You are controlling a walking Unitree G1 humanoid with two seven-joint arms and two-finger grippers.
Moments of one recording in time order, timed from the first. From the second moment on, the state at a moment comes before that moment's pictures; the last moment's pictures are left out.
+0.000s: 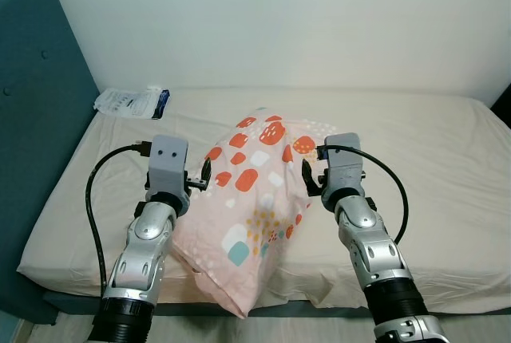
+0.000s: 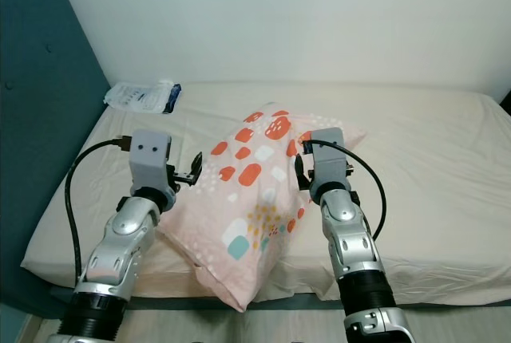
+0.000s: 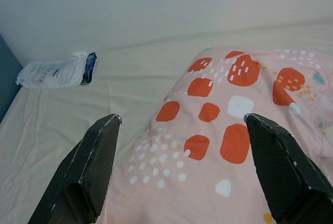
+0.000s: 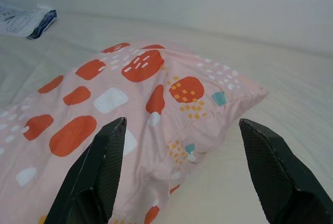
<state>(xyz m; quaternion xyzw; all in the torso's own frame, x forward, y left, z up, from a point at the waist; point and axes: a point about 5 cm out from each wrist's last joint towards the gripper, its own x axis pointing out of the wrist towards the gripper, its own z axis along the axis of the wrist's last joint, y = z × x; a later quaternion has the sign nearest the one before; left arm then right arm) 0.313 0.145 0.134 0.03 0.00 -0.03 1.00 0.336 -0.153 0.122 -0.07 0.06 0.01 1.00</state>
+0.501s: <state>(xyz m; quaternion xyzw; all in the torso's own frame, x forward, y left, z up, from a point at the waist) 0.314 0.144 0.136 0.03 0.00 -0.04 1.00 0.335 -0.153 0.122 -0.07 0.06 0.01 1.00</state>
